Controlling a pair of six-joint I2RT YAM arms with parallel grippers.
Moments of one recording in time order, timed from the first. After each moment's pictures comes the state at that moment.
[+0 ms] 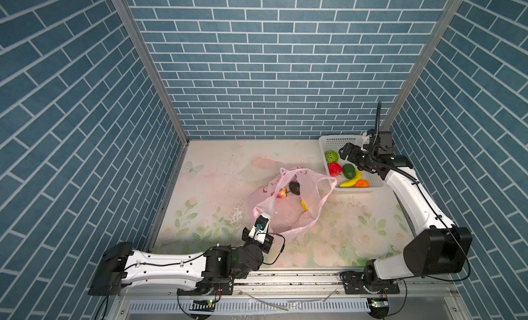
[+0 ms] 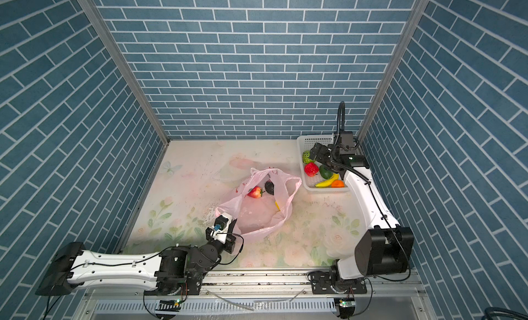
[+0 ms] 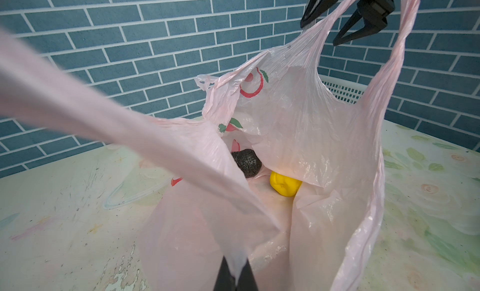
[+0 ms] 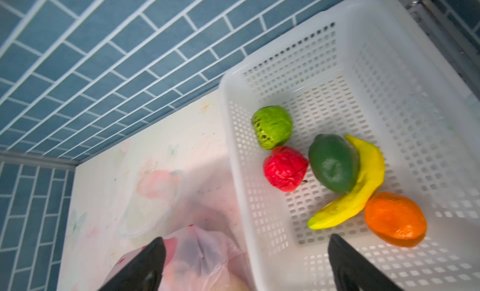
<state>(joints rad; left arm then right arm) -1.49 0.83 0.37 0.11 -0.98 -0.26 0.16 1.43 1.39 -0.66 -0.15 0.46</state>
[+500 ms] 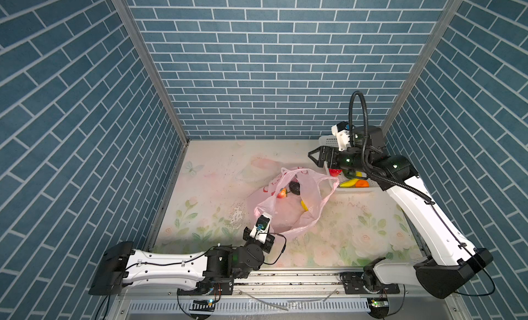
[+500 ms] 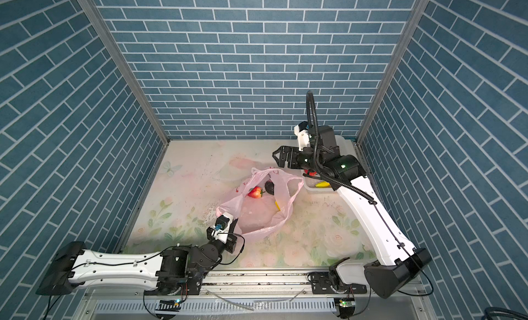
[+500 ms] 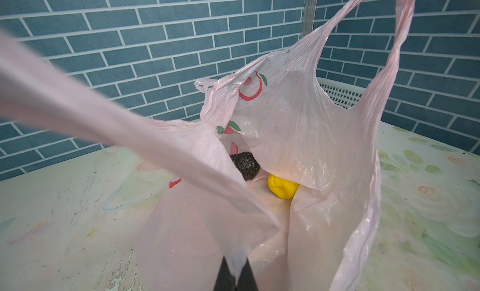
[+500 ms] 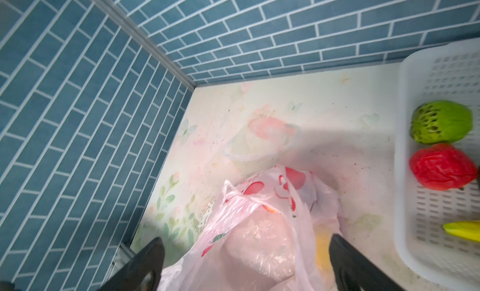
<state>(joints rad) -1.49 0.85 0.38 0.13 -0.98 -0.25 0.56 1.33 1.60 -0.85 -0.25 0.44</state>
